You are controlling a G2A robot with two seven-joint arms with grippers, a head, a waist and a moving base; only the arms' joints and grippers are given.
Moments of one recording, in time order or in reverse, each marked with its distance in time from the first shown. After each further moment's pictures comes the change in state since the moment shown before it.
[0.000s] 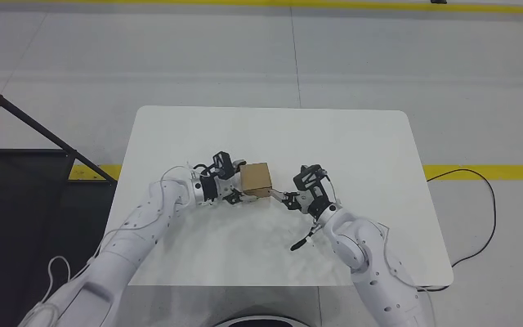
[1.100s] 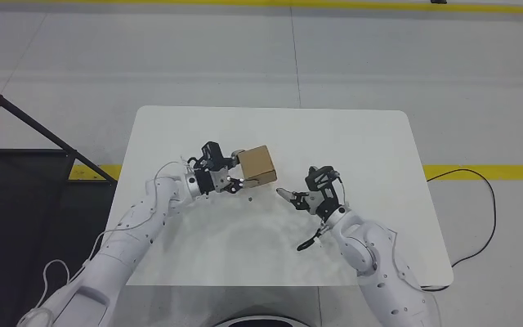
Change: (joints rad) left arm 0.039 0.019 -0.066 -0.101 -0.086 0.013 0.046; right arm -0.037 0.014 0.050 -0.005 0.040 -0.013 -0.036
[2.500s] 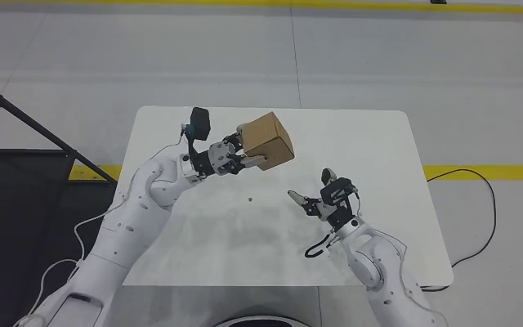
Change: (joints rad) left arm 0.015 0.016 -0.103 -0.281 -0.758 -0.181 -0.526; right arm -0.121 0.024 0.065 -0.072 -0.110 -0.001 -0.221
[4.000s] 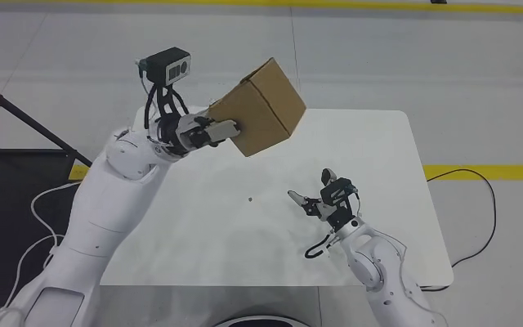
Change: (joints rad) left arm -0.100 0.070 -0.056 -0.296 -1.266 0.107 -0.871; right arm 0.001 0.000 0.000 0.000 0.000 0.000 0.001
